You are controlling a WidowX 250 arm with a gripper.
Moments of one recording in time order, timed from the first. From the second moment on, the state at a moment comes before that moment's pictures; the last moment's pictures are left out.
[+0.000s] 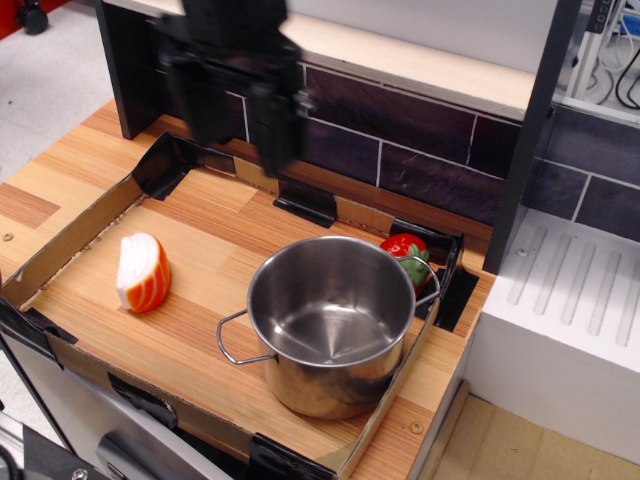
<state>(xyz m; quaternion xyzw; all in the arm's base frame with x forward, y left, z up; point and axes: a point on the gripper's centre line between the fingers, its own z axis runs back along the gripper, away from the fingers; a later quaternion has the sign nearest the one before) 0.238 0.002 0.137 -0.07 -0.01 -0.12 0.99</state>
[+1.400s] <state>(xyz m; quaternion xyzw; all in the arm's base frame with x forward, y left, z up) 0.225 -0.083 0.066 -0.02 -0.04 -0.08 1.00</state>
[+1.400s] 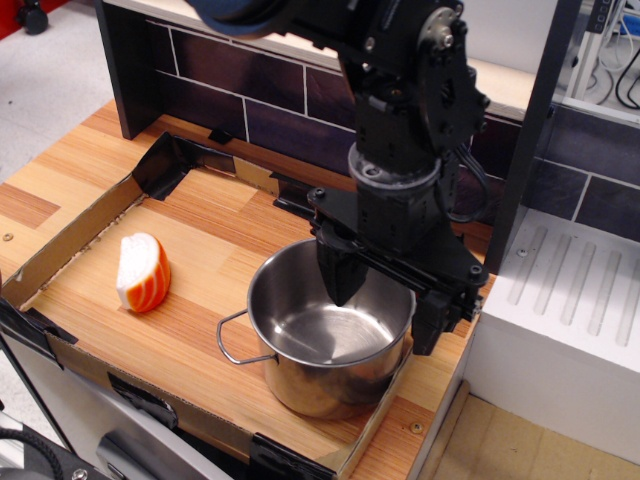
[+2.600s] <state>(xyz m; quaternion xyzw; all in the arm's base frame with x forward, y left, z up) 0.226 -0.059 0.077 -0.13 0.06 -0.10 0.98</state>
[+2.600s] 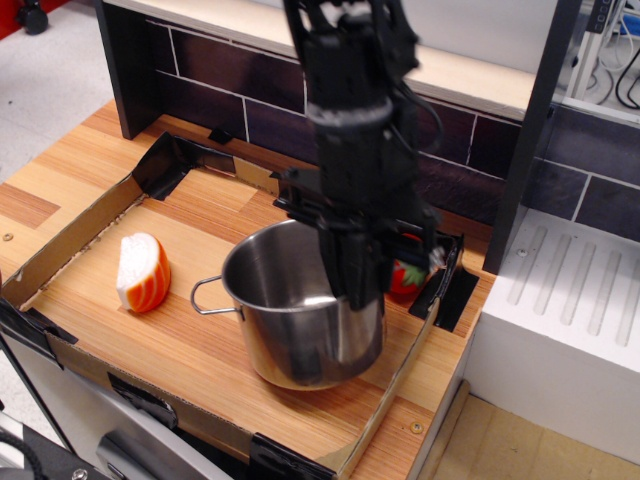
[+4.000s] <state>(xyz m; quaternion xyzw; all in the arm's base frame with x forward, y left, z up) 0.227 0.001 0.075 -0.25 0.16 -0.11 0.95</state>
